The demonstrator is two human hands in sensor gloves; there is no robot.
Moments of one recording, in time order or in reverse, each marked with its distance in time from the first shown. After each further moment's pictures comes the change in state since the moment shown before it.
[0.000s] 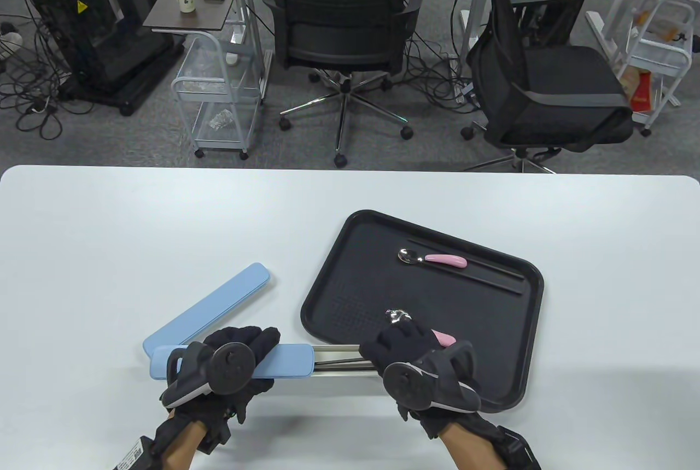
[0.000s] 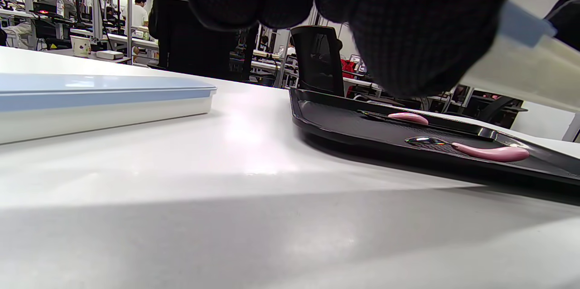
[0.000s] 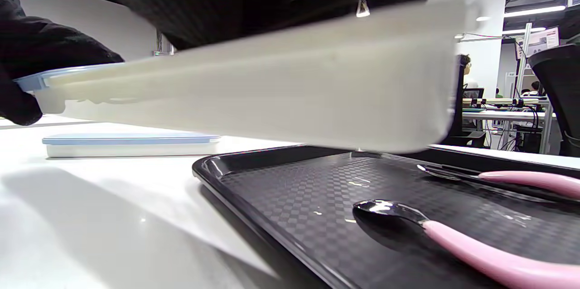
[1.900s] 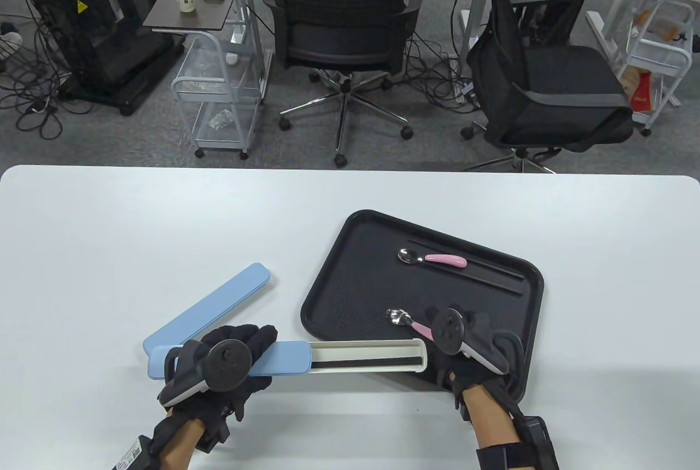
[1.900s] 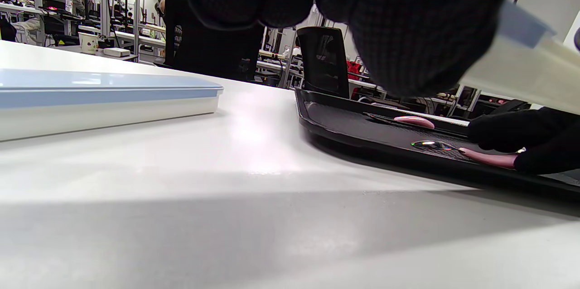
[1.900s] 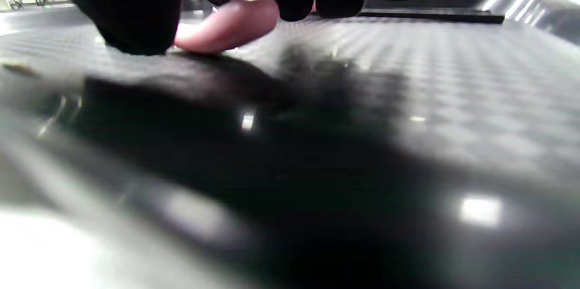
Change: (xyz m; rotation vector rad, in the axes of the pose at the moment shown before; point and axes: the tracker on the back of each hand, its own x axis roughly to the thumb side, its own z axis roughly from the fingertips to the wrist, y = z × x) left_hand -0.006 0.001 -0.001 0.000 0.018 0.018; right_hand -0.118 0.071 -0.003 0.369 0.522 -0.025
